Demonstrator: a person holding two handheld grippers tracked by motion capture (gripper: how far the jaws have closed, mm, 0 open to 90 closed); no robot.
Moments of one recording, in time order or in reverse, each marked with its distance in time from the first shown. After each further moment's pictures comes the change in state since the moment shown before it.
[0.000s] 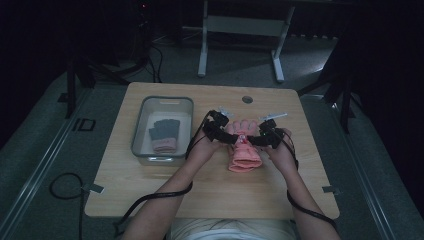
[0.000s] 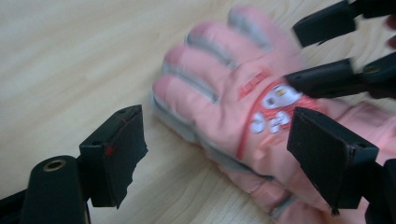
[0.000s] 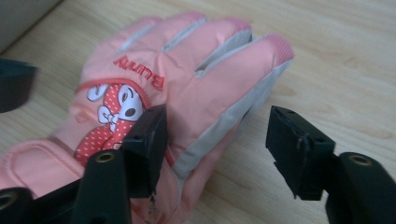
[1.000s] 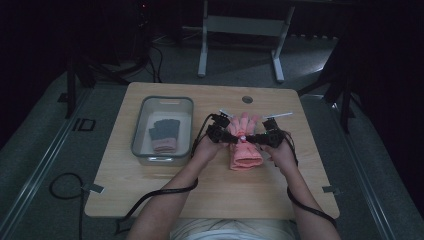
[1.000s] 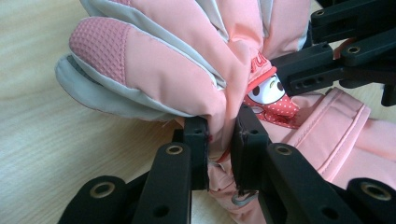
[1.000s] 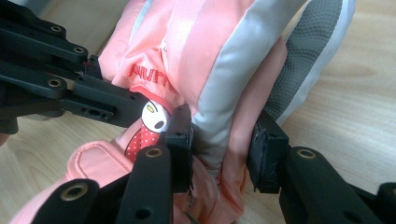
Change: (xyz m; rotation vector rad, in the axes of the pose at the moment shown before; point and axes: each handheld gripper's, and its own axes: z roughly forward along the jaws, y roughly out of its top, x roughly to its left) left arm 0.007 0.003 0.011 0.050 -0.243 -0.125; right arm -0.011 0.001 0.001 0.004 0.252 0.168
